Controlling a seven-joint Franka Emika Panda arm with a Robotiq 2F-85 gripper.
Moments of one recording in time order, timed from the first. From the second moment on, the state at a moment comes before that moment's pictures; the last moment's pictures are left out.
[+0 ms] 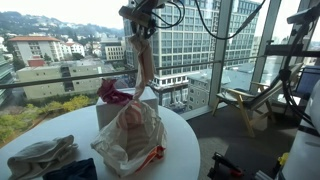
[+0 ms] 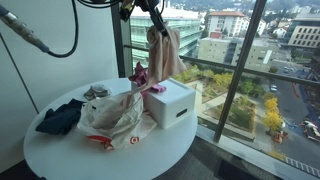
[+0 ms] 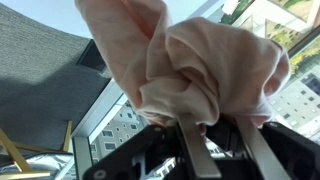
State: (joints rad) arm -0.11 0.02 -0.01 -1.81 -0.46 2.41 1.39
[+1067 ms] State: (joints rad) arm -0.11 0.43 -0.08 -1.58 0.04 2.49 1.11
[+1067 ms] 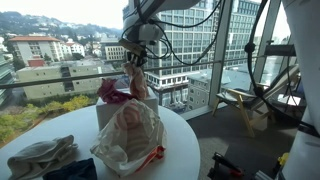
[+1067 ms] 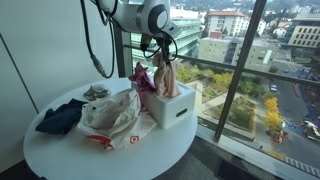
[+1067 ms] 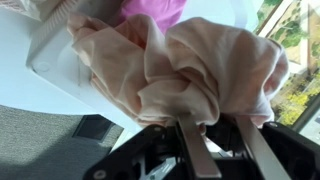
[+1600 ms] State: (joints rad) arm -0.11 0.58 -0.08 -1.42 0.13 2.34 1.06
